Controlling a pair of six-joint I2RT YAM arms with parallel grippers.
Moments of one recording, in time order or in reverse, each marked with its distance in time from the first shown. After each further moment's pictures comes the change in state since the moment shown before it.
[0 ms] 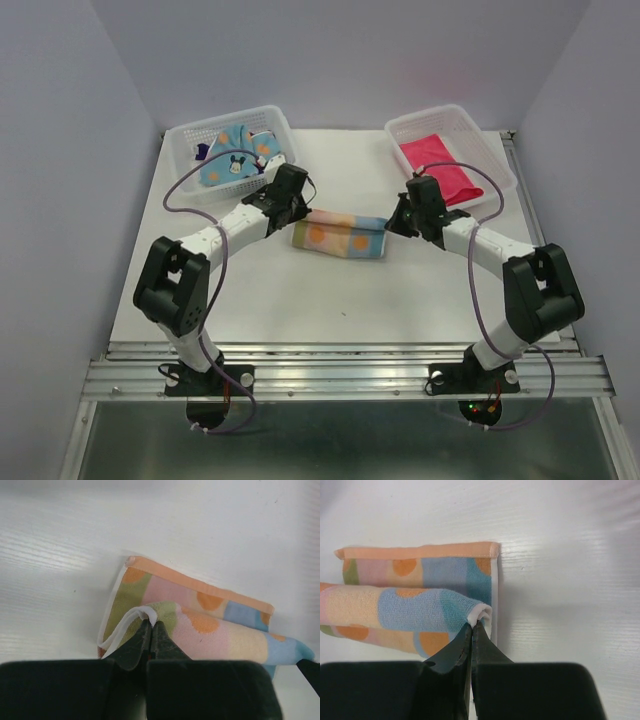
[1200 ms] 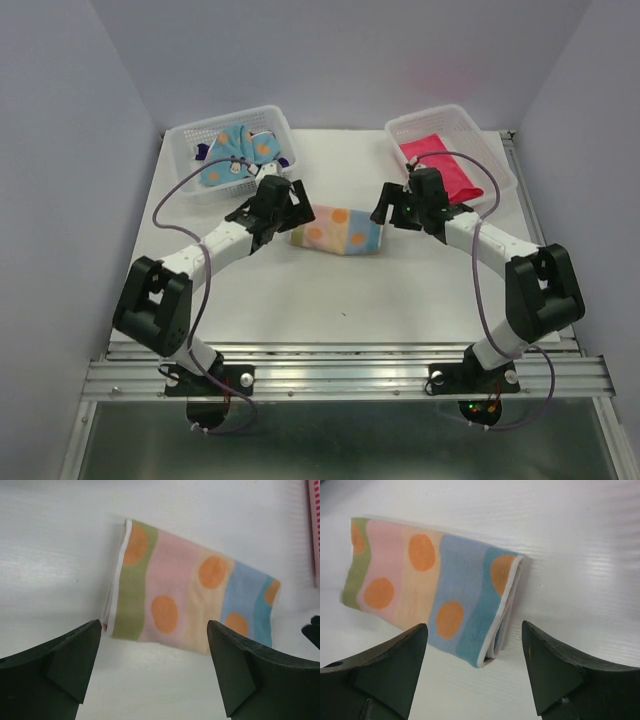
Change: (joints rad) left arm 0.041 -0.087 -0.132 0.125 0.113 0.087; right arm -0.016 0.004 0.067 0.004 -0.153 -0.148
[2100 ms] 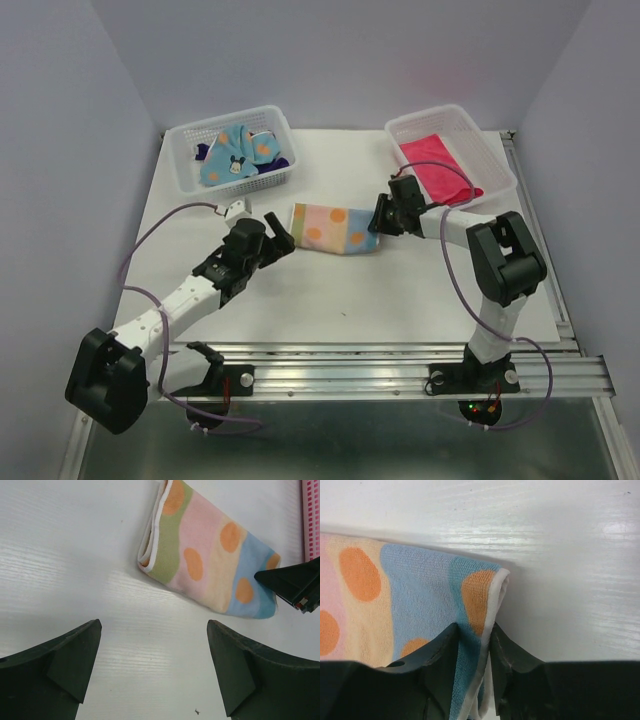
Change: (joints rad) left arm -0.038 -0.500 -0.444 0.034 -0.075 -0.146; right arm 0.034 0.288 0.064 0.074 0.082 0.062
